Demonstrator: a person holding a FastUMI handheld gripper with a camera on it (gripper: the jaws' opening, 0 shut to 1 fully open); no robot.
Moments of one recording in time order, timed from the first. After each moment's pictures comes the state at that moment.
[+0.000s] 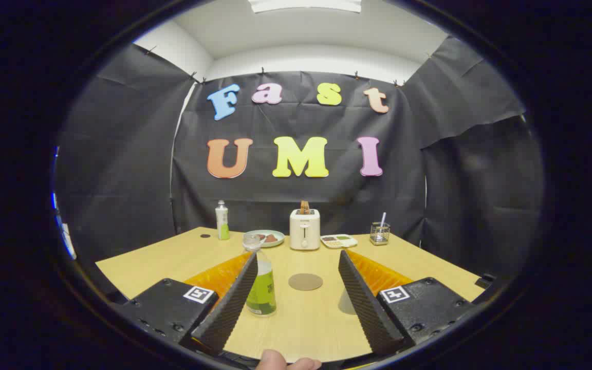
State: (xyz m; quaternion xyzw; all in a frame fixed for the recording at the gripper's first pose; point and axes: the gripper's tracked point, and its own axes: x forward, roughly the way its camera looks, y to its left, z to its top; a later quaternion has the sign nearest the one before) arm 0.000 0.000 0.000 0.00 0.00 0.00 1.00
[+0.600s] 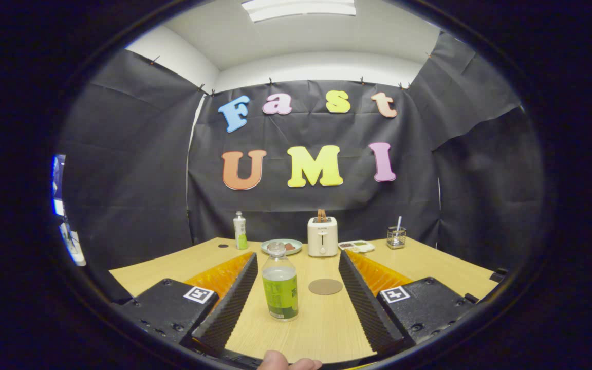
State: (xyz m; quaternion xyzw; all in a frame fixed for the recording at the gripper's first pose) arm -0.008 0.020 0.011 0.00 -0.03 0.03 1.00
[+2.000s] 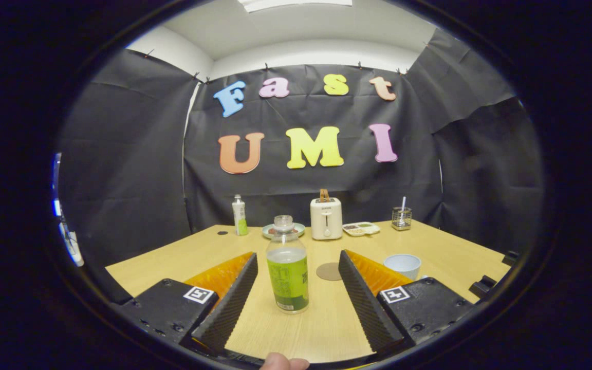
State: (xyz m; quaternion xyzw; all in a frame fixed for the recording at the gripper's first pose) arm 0.030 0.041 -0.047 0.02 0.03 0.03 1.00
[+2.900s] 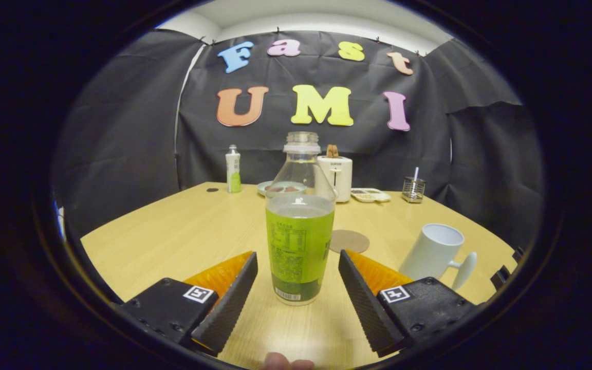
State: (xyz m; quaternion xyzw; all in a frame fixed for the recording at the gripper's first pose) arm 0.104 0.060 -0.122 -0.03 0.14 0.01 0.99
